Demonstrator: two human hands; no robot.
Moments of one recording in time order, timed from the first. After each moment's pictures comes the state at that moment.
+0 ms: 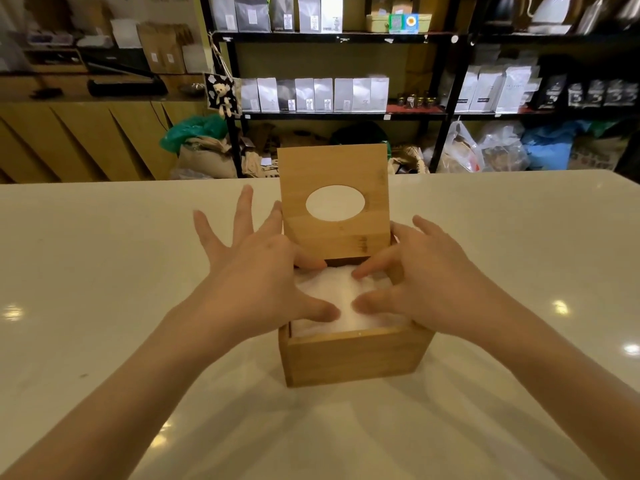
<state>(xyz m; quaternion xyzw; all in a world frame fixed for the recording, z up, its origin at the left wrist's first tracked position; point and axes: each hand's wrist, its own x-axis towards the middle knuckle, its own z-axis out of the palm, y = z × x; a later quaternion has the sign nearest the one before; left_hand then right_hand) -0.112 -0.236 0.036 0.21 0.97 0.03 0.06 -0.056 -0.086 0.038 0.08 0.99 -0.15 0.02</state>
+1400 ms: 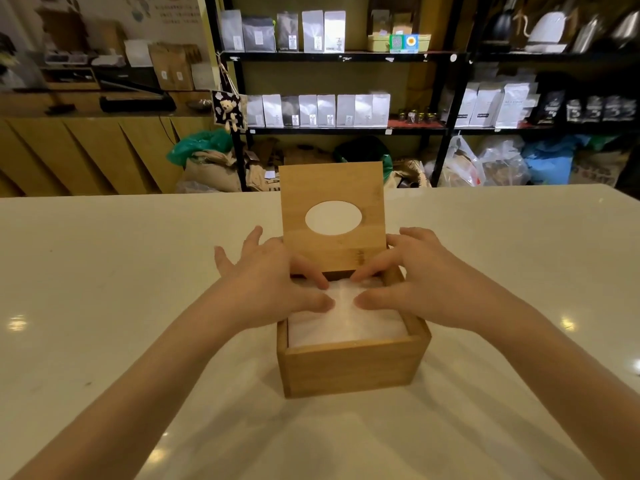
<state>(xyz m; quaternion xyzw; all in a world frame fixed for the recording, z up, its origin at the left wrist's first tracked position) -0.121 -0.234 0.037 0.19 0.96 0.16 0.12 -0.061 -0.069 0.040 0.02 0.97 -0.24 0.03</state>
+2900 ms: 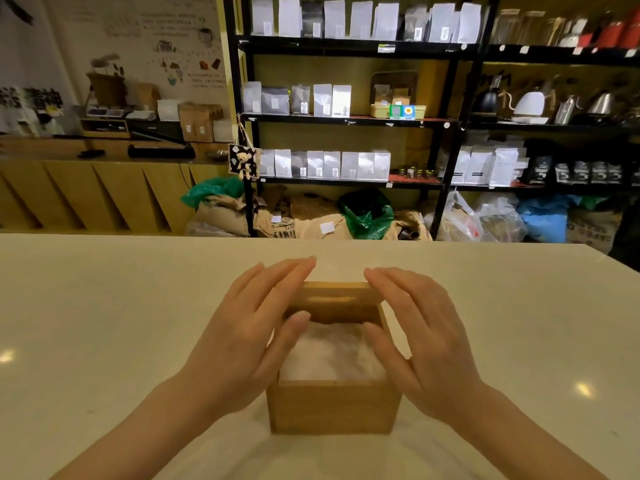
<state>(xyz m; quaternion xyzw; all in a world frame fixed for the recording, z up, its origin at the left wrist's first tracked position) -0.096 -0.259 0.020 0.43 0.82 0.26 -0.28 -0.046 -0.058 0.000 -0.19 0.85 -0.15 -0.47</state>
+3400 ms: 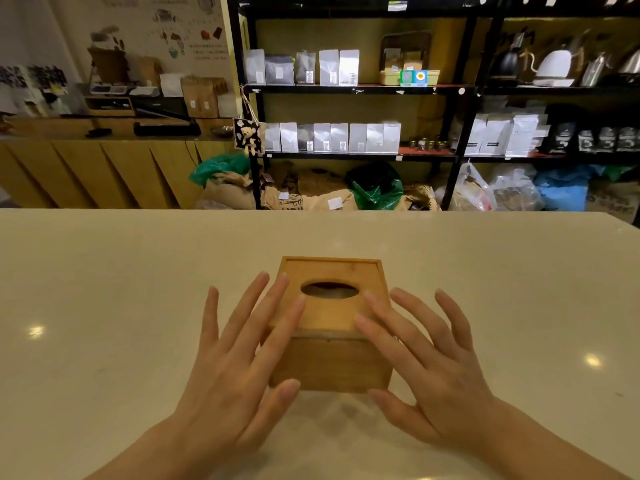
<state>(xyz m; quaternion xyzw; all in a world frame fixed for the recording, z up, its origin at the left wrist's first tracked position) -0.055 -0.277 -0.035 0.39 0.88 0.13 -0.24 -0.012 -0.048 -0.049 -0.23 0.87 0.01 -0.43</state>
